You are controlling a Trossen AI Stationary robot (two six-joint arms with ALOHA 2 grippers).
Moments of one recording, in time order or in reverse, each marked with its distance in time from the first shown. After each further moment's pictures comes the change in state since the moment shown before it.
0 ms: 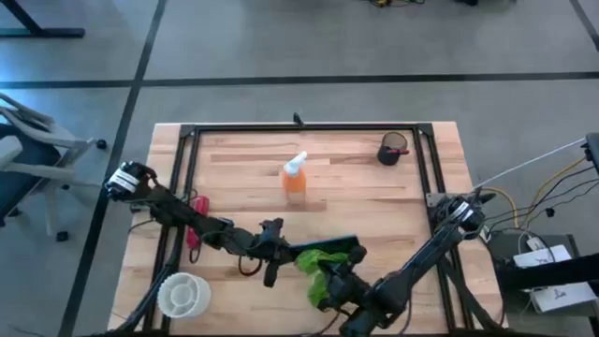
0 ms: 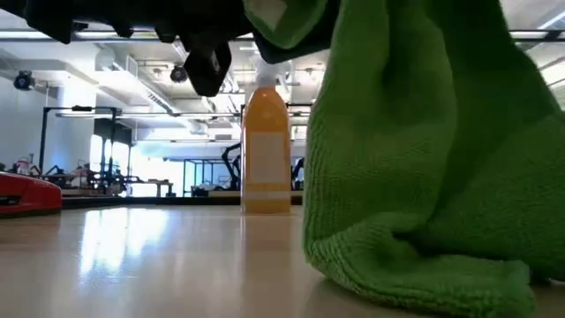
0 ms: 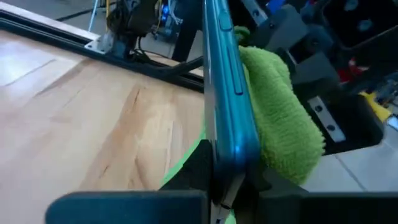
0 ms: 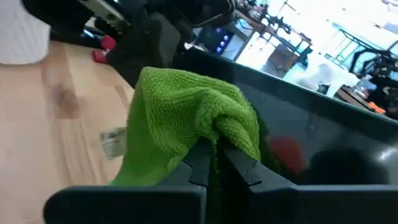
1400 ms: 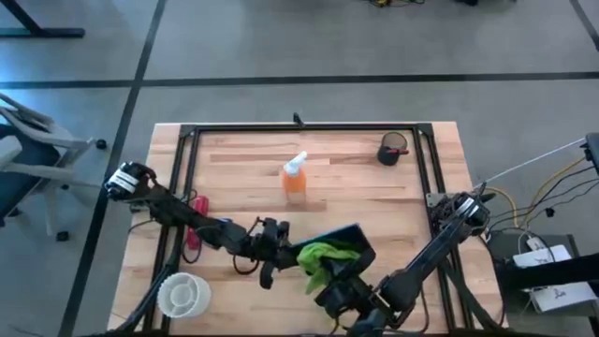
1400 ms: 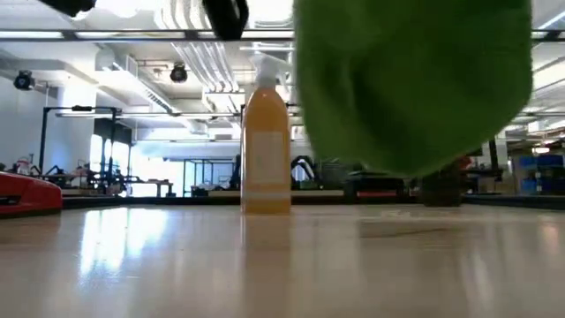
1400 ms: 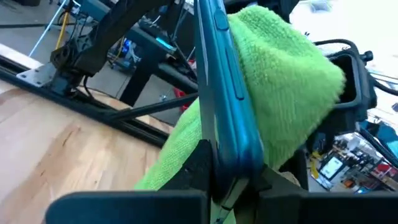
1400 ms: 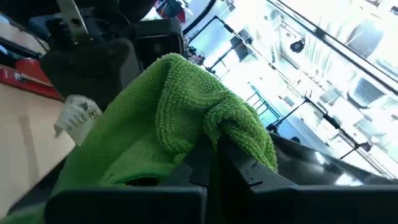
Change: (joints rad) left arm -0.022 -0.010 0.110 0.153 0.079 -0.135; right arm 0.017 -0.046 0.042 0.424 0.297 -0.868
